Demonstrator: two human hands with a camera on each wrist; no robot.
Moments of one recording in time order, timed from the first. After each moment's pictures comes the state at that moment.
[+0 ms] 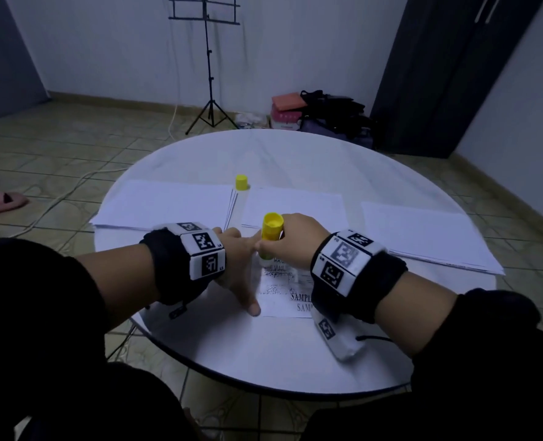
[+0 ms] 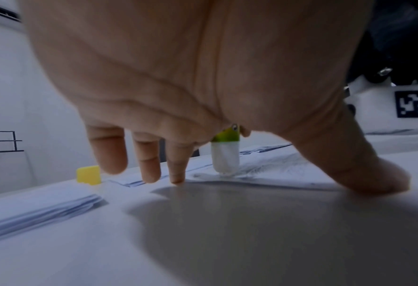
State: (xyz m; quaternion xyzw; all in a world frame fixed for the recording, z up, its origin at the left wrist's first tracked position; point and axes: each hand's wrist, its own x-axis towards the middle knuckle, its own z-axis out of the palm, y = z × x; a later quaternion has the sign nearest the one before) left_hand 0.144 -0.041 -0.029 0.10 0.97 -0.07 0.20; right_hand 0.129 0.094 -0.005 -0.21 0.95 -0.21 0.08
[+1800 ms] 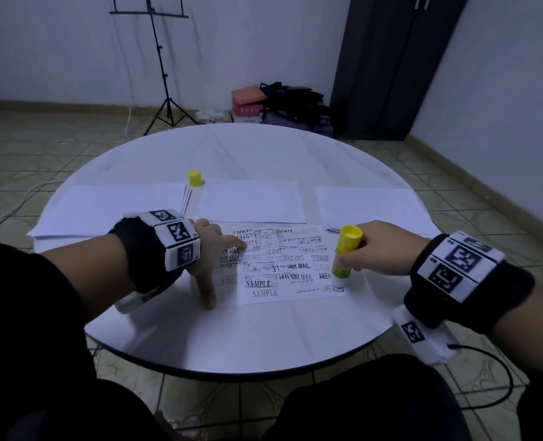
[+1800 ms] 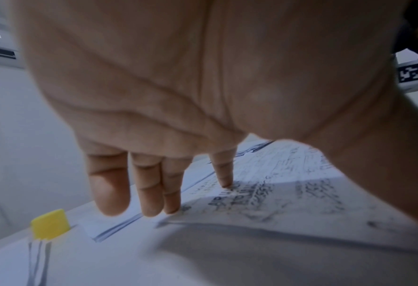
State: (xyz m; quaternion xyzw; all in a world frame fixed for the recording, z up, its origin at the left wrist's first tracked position) left_hand 0.132 -0.012 -0.014 0.15 0.94 -0.17 0.24; right_hand 0.166 0.259 0.012 -0.07 0.96 -0.24 0.15
